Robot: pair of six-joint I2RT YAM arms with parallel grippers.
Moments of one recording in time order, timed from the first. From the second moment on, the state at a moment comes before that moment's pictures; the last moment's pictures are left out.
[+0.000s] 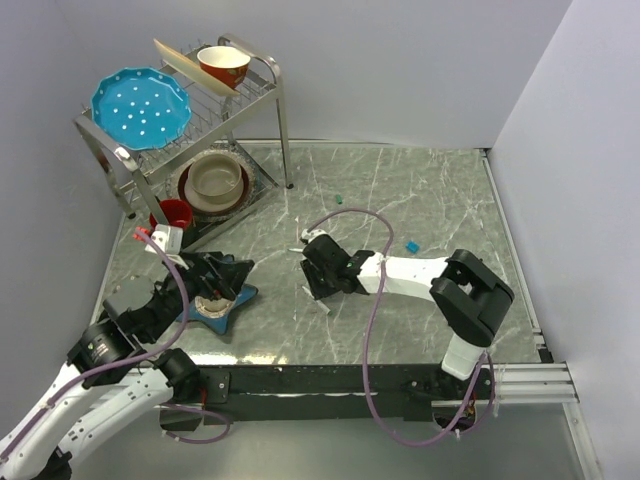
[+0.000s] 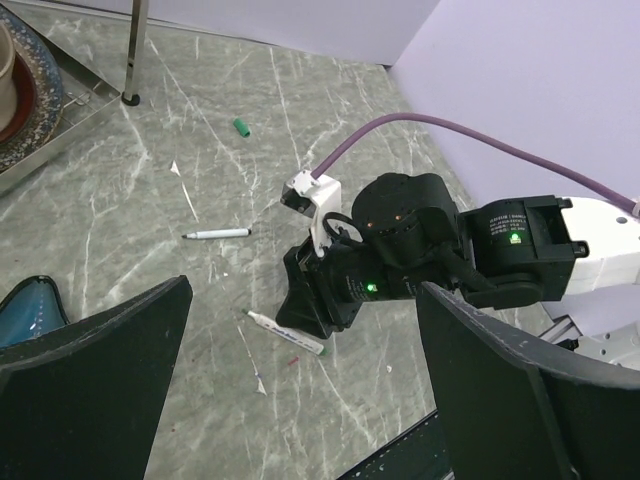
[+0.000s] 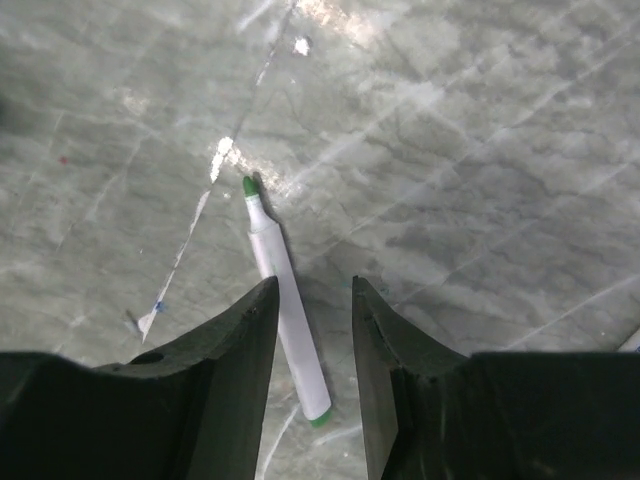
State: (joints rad) left arm -0.76 0.39 0.77 -0.46 -0.21 -0.51; right arm 0.91 1.72 0.99 -0.25 0.11 0.42
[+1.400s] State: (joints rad) left arm -0.76 0.62 0.77 -0.48 -0.19 -0.76; right arm 1.11 1.63 0.83 -0.18 0.30 0.52
